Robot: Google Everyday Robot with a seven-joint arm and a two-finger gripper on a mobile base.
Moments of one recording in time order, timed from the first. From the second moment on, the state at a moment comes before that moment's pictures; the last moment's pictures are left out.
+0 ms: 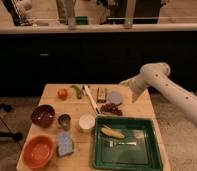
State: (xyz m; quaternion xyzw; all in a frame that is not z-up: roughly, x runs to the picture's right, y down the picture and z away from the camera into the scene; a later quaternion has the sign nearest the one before) arm 0.182 0.022 0.849 -0.13 -0.20 -0.26 0.94
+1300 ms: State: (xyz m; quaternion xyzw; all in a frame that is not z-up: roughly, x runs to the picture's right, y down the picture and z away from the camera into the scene) arm 0.136 0.037 0.922 -0.16 -0.22 -0.20 0.94
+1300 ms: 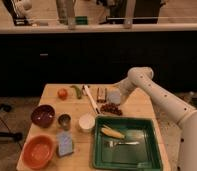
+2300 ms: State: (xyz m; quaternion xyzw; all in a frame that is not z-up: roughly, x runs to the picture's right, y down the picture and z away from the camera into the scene) arm 0.143 0.061 0.961 -0.20 -0.22 -0.18 0.94
